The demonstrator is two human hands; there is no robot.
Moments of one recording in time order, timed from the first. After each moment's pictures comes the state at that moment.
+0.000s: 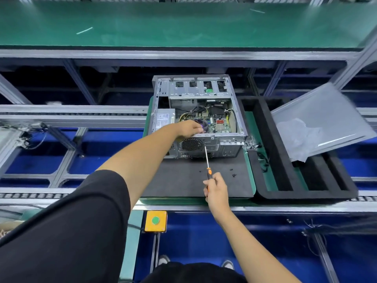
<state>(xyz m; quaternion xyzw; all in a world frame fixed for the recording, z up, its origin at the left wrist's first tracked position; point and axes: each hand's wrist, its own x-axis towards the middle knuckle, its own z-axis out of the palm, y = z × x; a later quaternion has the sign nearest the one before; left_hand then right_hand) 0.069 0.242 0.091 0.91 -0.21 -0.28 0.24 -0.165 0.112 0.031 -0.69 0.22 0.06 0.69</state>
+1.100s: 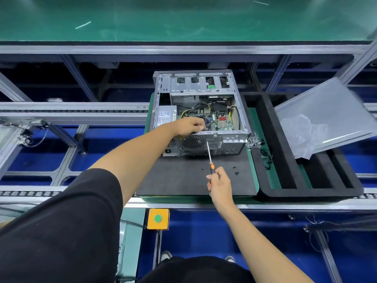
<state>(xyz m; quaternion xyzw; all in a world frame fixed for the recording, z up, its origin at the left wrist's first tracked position) 0.066 0.253 0.089 0.88 -0.23 -0.26 0.31 -0.148 0.108 0.023 -0.70 0.22 0.06 0.68</state>
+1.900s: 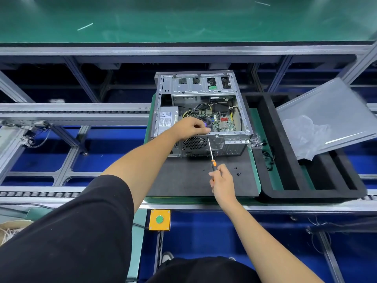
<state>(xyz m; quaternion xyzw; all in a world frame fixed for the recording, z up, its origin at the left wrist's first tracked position) 0.057 0.255 0.081 0.88 -0.20 -0.19 0.39 -0.137 0.105 0.031 -0.70 0.21 0.06 0.68</state>
